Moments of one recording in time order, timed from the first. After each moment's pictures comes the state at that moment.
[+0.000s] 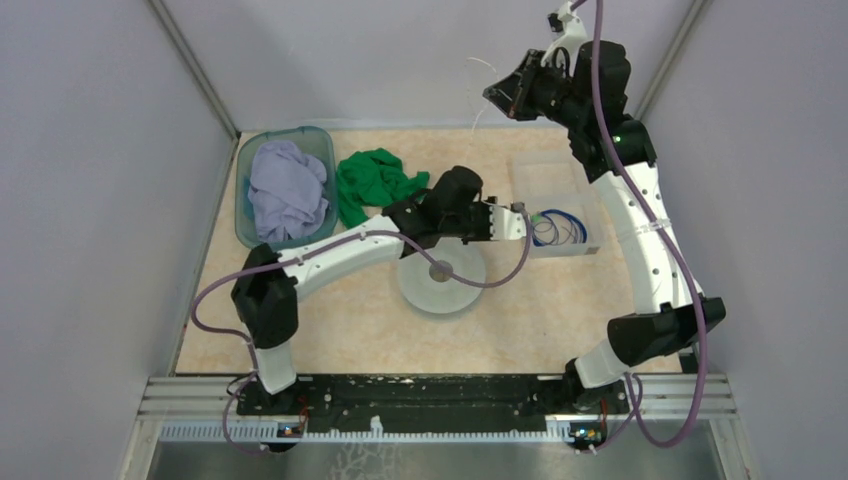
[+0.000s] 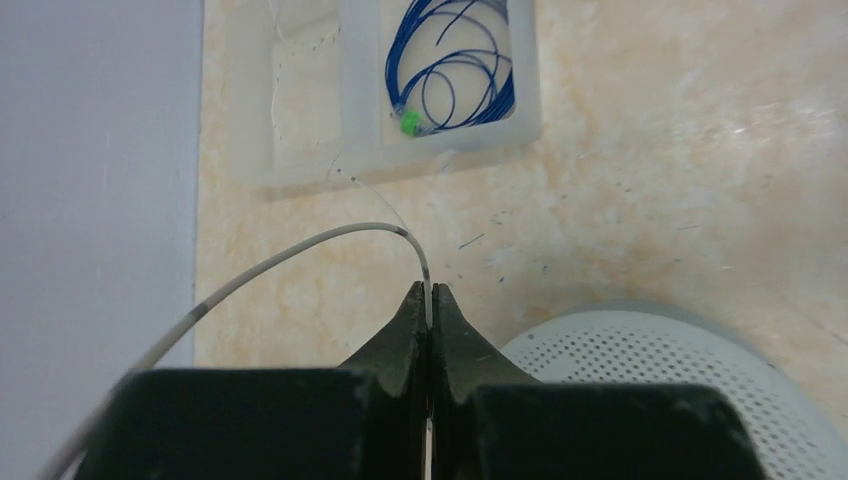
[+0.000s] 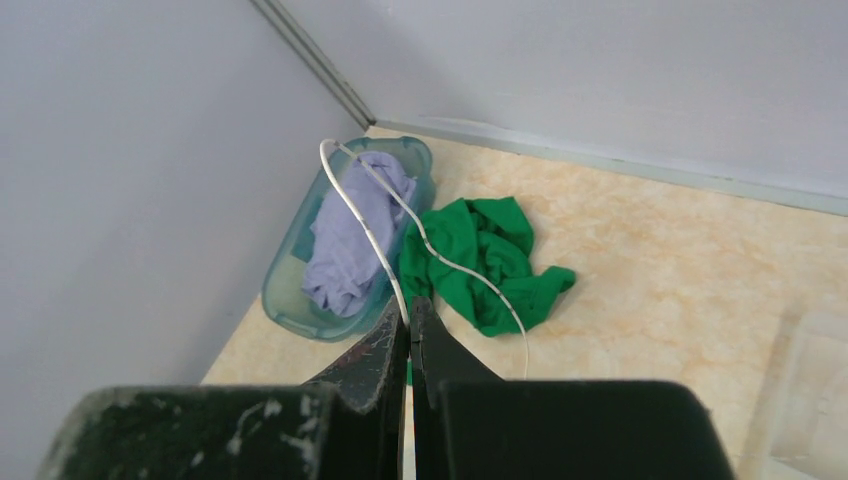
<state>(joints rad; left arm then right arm) -0.97 1.87 1.56 -0.23 0.13 0.78 0.28 1.52 1.90 -0.51 -0.41 0.42</state>
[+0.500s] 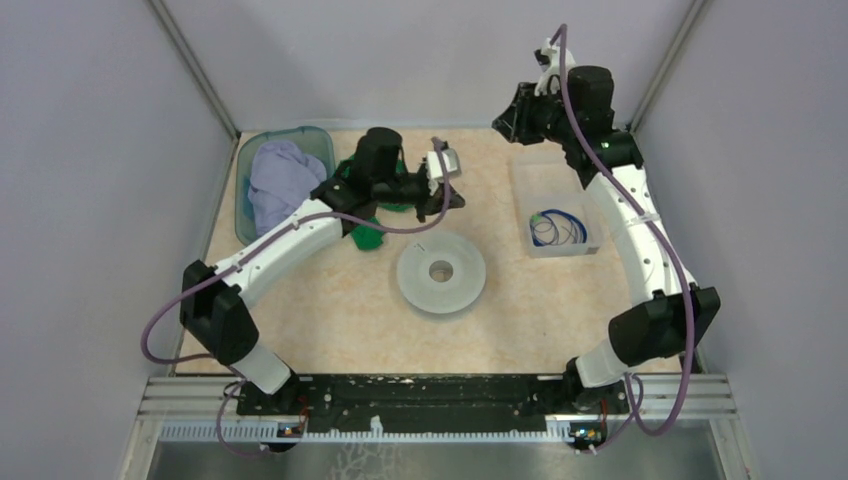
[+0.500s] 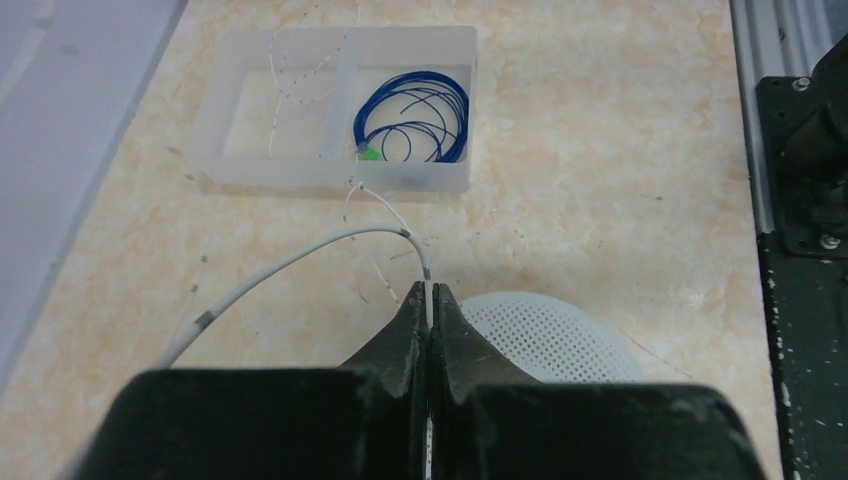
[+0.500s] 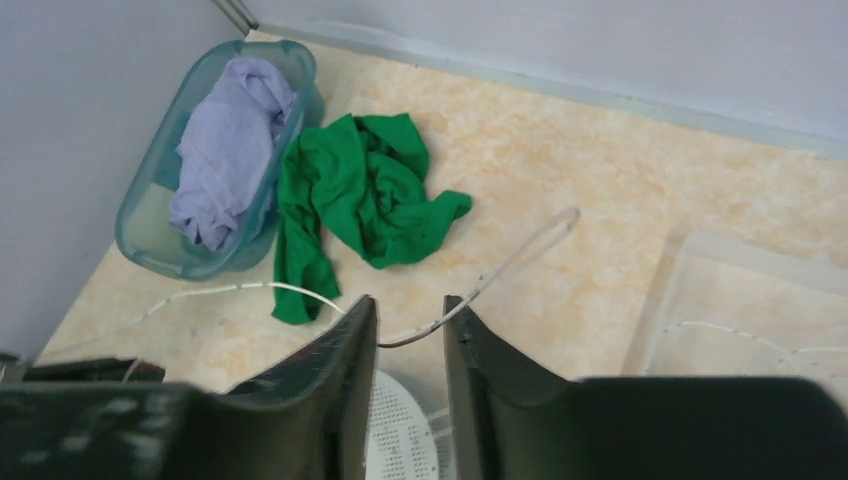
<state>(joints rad) -0.73 1.62 1.48 -0.24 0.62 0.42 0.22 1.52 1.71 -0.50 -0.37 0.22</state>
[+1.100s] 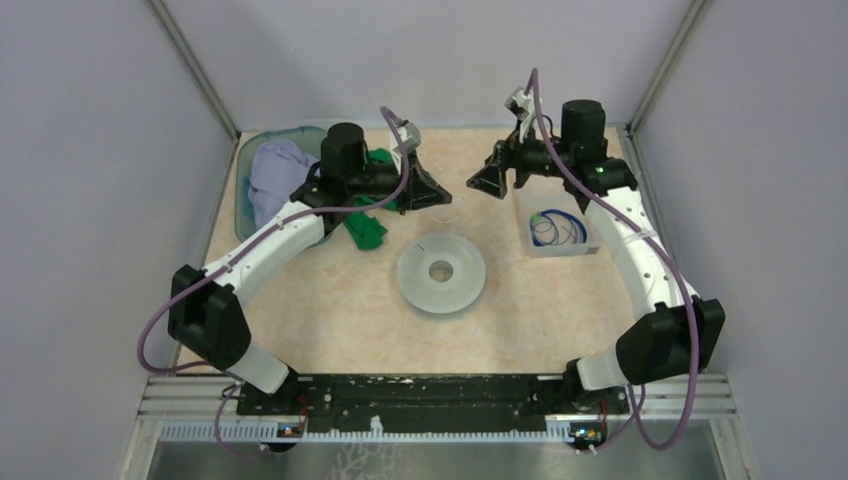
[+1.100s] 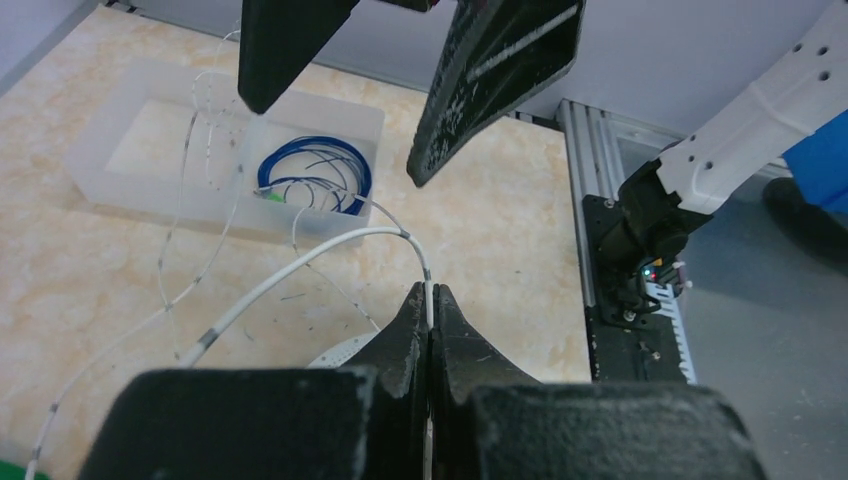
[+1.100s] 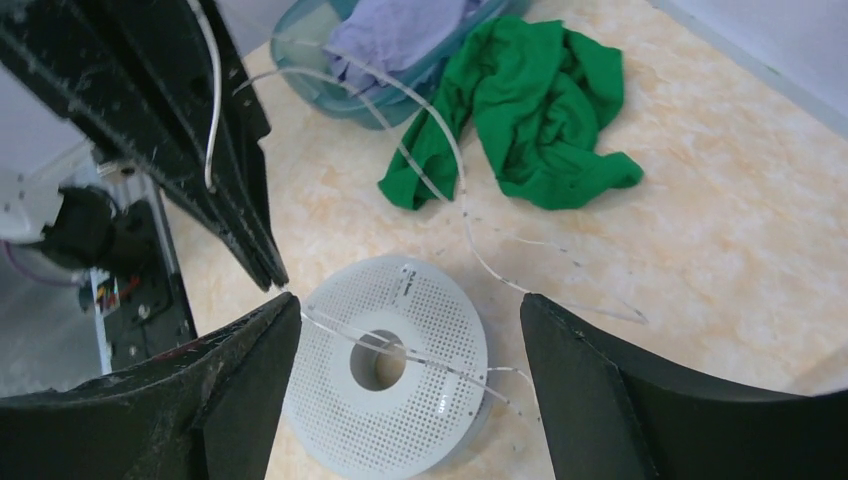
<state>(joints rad) -0.55 1.55 1.31 0.07 0.94 -0.06 0.22 1.41 1.43 -0.46 -0.82 -0.07</state>
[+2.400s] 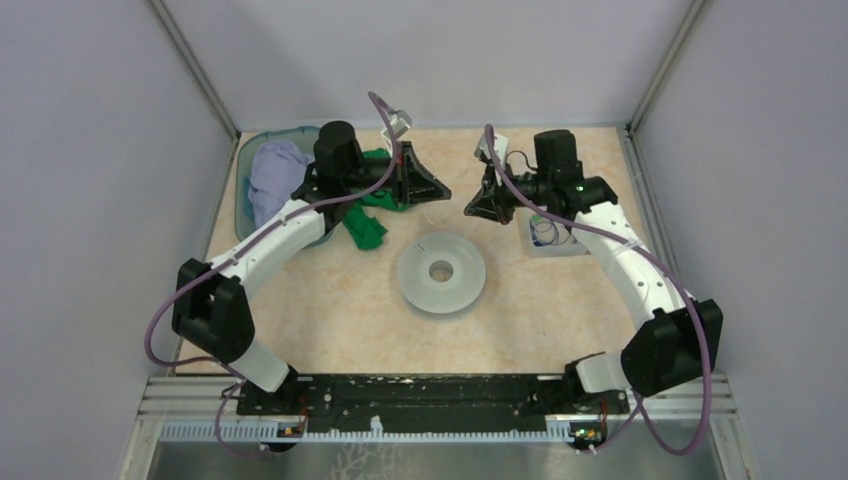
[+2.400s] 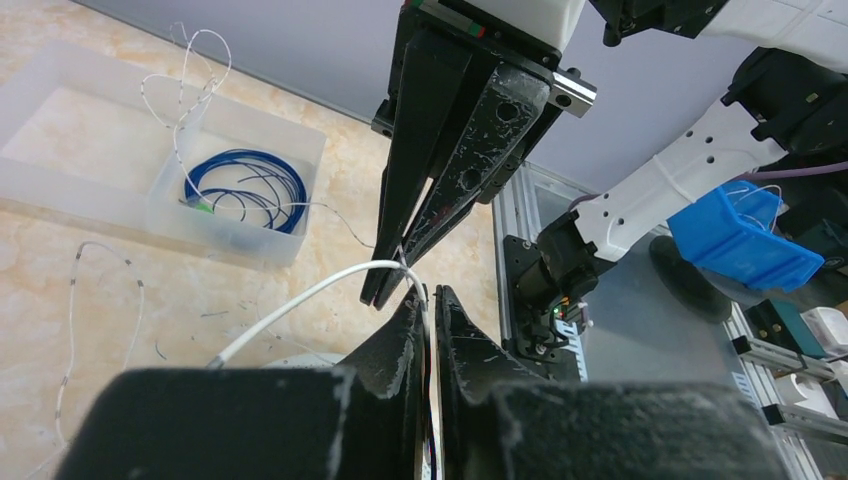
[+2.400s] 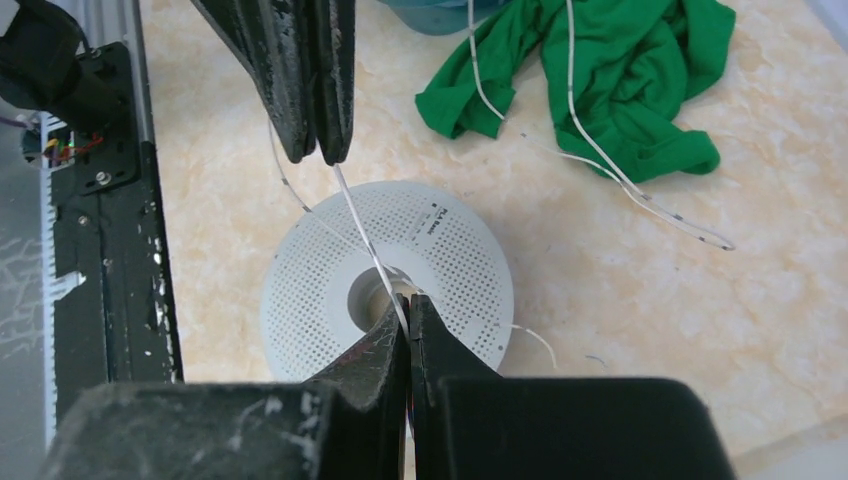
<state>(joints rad) -0.51 1.59 1.29 0.29 1.03 -0.42 0.32 1.37 1.28 -0.57 -0.91 -0.44</state>
